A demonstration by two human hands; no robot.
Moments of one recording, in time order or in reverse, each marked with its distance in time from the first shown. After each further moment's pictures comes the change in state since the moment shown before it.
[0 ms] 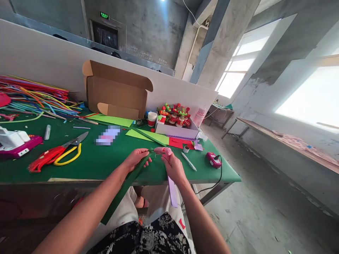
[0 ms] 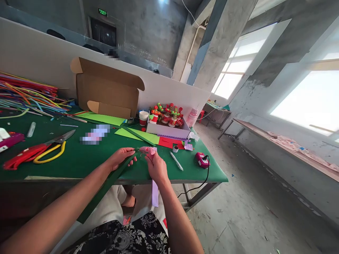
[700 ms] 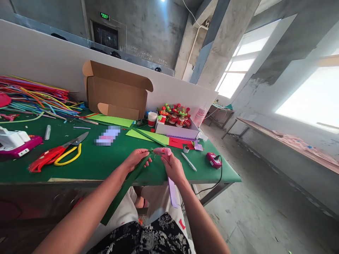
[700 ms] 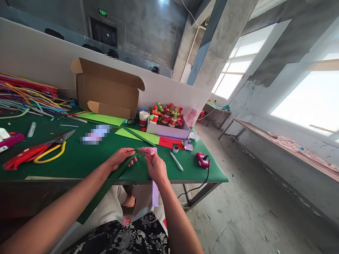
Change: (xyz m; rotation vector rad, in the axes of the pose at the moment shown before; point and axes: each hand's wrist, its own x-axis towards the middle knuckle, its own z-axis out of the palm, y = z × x) left_hand 0.001 0.000 0.000 0.011 -0.005 0.008; right_hand 0.001 0.000 0.001 0.000 -0.003 -0.002
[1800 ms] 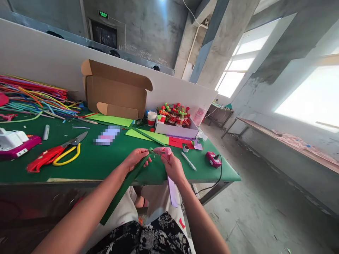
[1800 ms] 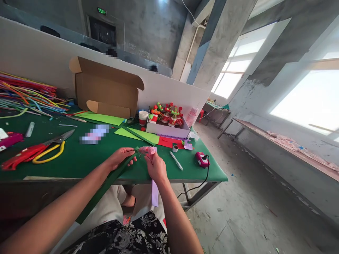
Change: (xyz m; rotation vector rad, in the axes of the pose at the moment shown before) left_hand 0.002 -0.003 -0.002 0.017 -0.014 0.014; right_hand 0.000 0.002 0.002 0.053 0.025 0.012
